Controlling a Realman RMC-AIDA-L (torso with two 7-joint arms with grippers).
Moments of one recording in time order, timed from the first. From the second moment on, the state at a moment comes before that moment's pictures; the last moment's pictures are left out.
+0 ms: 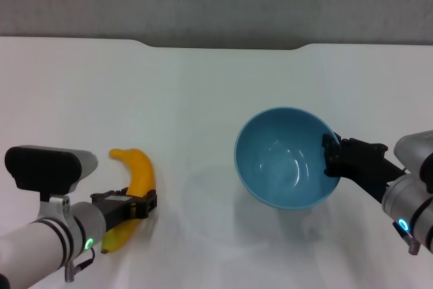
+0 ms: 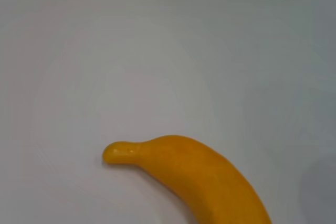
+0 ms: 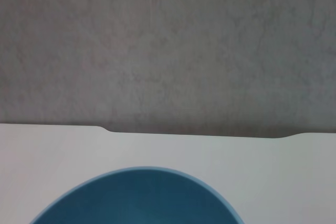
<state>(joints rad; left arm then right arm) -0.27 -2.05 -1.14 -0.94 2.56 -0.16 -0.05 0.13 2.00 1.08 1.12 -2.76 -0.15 0.15</state>
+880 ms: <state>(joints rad) -0.01 -2.03 -1.19 -1.49 2.53 -0.11 0.06 0.14 2.00 1.07 1.10 -2.76 -0.14 0.15</state>
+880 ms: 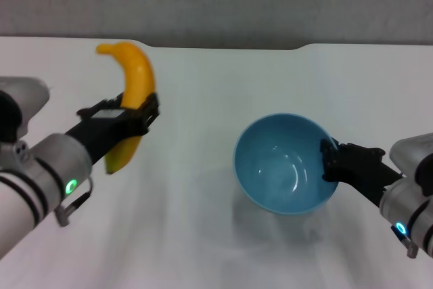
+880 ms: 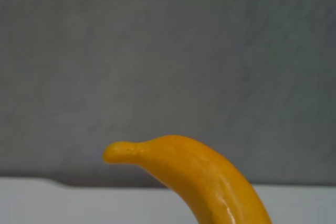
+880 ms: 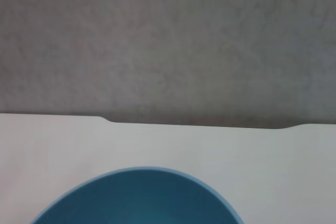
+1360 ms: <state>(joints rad) -0.04 -2.03 -1.00 -1.54 2.50 0.06 0.12 0.20 2.01 1.00 1.06 -2.75 -0.15 0.22</state>
